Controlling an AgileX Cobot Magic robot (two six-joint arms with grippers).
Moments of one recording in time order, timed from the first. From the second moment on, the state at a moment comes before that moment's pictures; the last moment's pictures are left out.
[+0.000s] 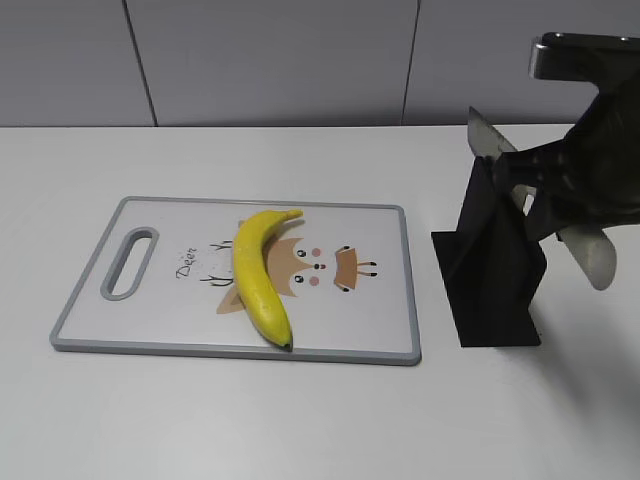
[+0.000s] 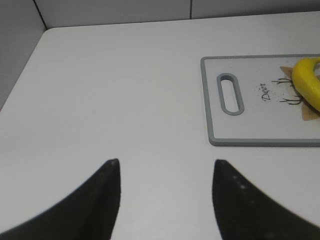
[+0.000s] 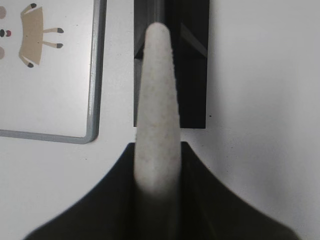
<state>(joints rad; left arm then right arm) -0.23 -0.01 -0.49 0.13 1.09 -0.02 0.40 1.46 -1.01 -0.01 0.84 0.44</state>
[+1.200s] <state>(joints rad) -0.23 -0.01 -0.49 0.13 1.09 -0.02 0.40 1.54 -1.01 0.06 0.88 0.40</state>
